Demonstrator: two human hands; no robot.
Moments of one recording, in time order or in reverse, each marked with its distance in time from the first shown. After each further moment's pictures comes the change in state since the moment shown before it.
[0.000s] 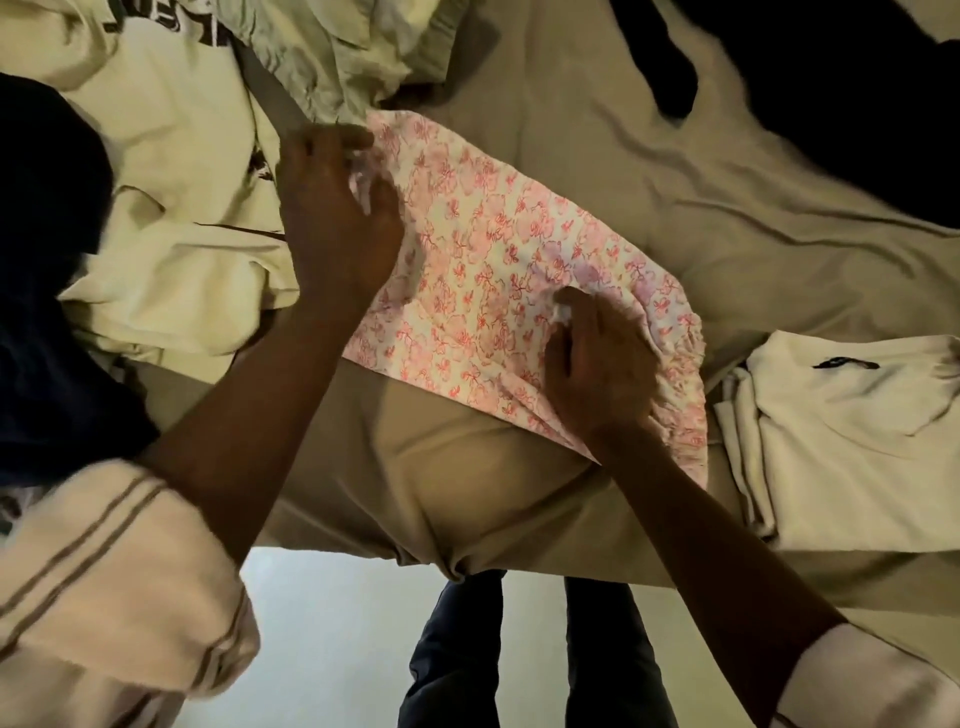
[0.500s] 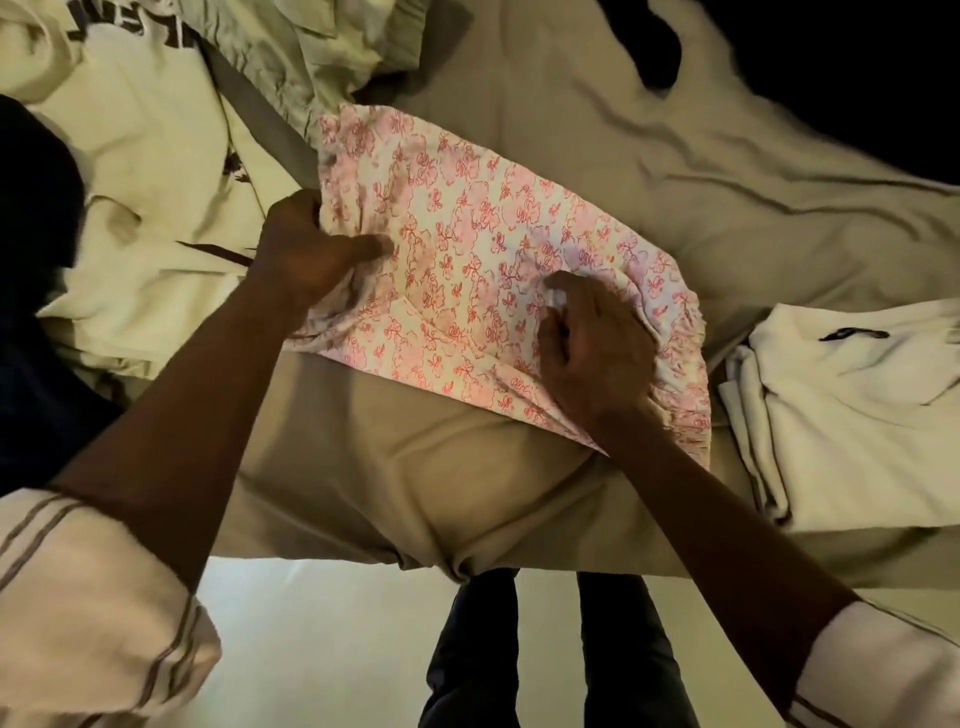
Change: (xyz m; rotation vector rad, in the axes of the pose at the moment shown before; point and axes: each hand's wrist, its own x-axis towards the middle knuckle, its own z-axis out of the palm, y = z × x) left_hand 0.003 -0.020 -0.020 -0.206 -0.532 -0.509; right_hand 0.001 0.004 0.006 0.077 0.038 0.000
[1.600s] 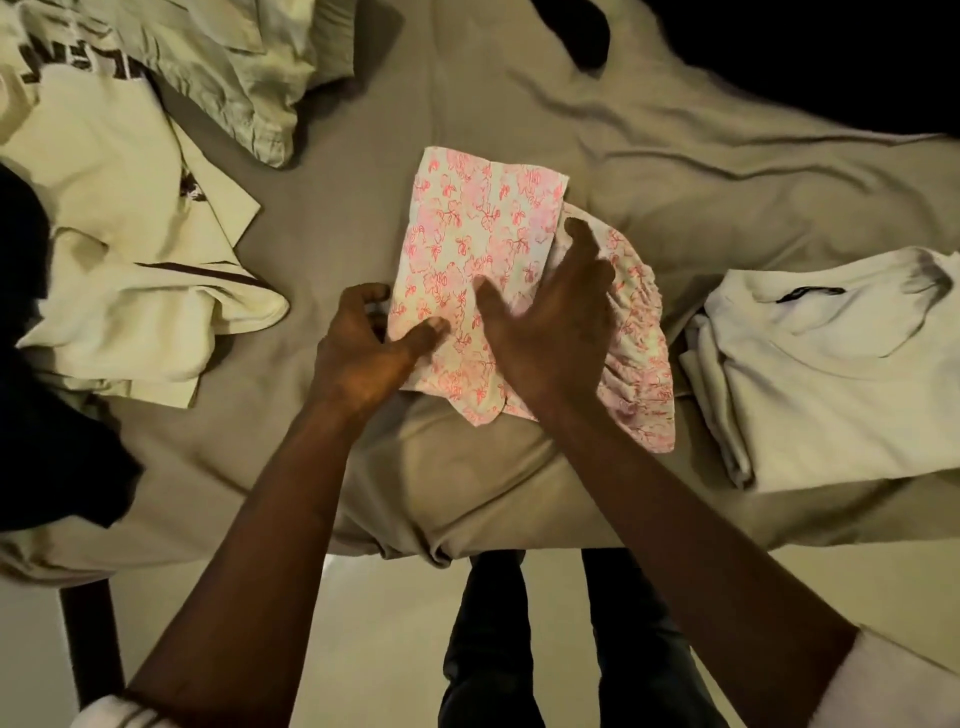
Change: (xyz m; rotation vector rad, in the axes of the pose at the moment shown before) left_hand -0.095 -0.007 0.075 -0.035 -0.063 -0.042; right_hand 0.004 -0.048 -0.038 0.337 0.007 0.514
